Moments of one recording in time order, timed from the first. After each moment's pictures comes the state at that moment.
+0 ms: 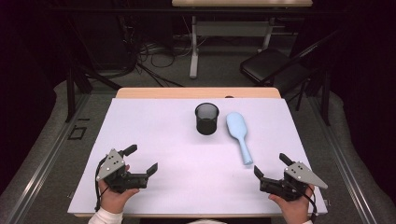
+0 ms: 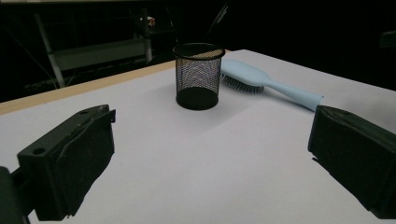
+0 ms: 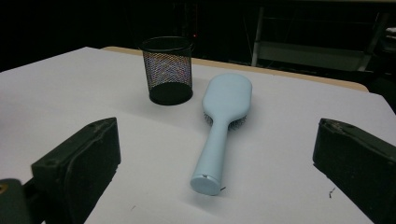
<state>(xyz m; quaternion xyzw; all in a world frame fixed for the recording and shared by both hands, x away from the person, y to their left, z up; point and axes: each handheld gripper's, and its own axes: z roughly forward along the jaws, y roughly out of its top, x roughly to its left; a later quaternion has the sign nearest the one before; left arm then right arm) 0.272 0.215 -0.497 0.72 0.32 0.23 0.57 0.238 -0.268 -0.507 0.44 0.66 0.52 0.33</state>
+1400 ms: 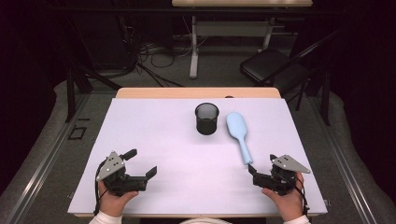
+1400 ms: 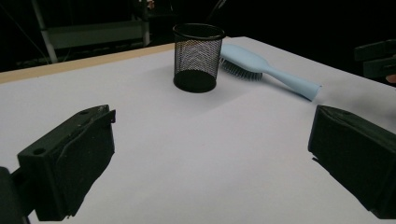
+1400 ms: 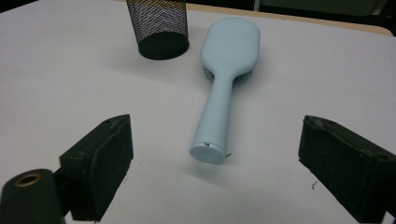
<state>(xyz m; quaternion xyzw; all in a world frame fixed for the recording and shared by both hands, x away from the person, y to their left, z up) 0.269 0.218 -0.507 0.73 0.35 0.20 0.55 0.263 -0.255 -0.521 0.49 0.70 0.44 0.28</state>
